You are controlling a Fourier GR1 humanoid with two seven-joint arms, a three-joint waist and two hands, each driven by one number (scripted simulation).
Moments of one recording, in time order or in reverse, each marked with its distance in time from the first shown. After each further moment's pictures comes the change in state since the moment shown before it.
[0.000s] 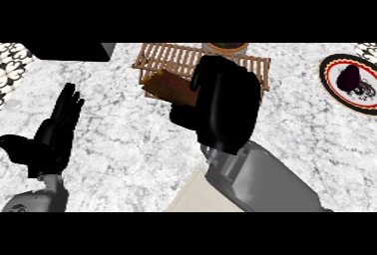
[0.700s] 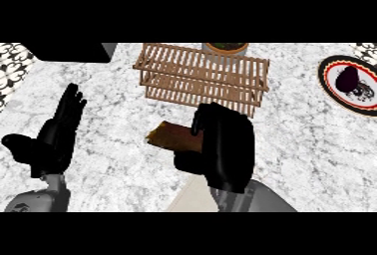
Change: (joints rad) left arm -0.001 -0.003 -0.009 0.009 -0.003 0.001 0.000; right arm 0.279 0.004 0.126 -0.120 -0.079 -0.019 -0.086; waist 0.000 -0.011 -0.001
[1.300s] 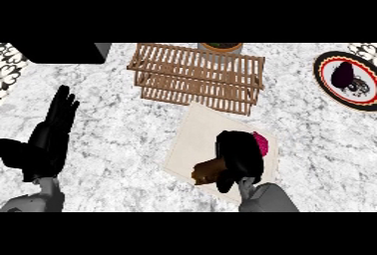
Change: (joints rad) left arm 0.022 0.010 0.024 -0.015 0.010 0.004 -0.013; right arm 0.296 -0.012 -0.151 0.227 -0.012 0.296 -0.508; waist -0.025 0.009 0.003
